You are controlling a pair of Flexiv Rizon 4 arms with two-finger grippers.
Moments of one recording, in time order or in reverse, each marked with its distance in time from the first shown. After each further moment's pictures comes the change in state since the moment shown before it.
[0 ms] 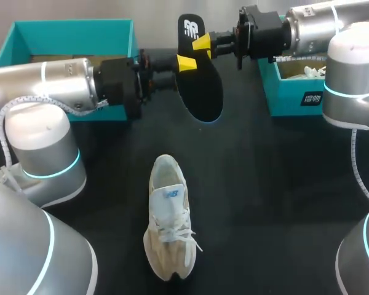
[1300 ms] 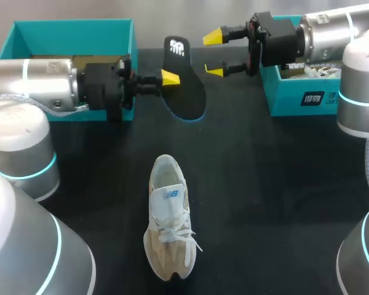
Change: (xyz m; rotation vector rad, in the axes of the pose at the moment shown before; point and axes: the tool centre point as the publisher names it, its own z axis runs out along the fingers) left arm 0.020 -0.008 -0.041 0.016 0.127 -0.140; right arm -0.004 -0.027 -0.023 -0.022 -0.015 0.006
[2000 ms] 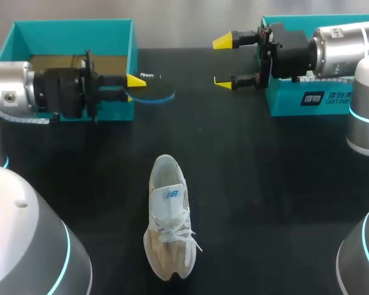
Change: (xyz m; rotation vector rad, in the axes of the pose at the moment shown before) left arm -0.017 -0.028 -0.064 0.018 -0.015 -0.537; right arm -0.004 -0.019 -0.012 -0.063 0.011 0.015
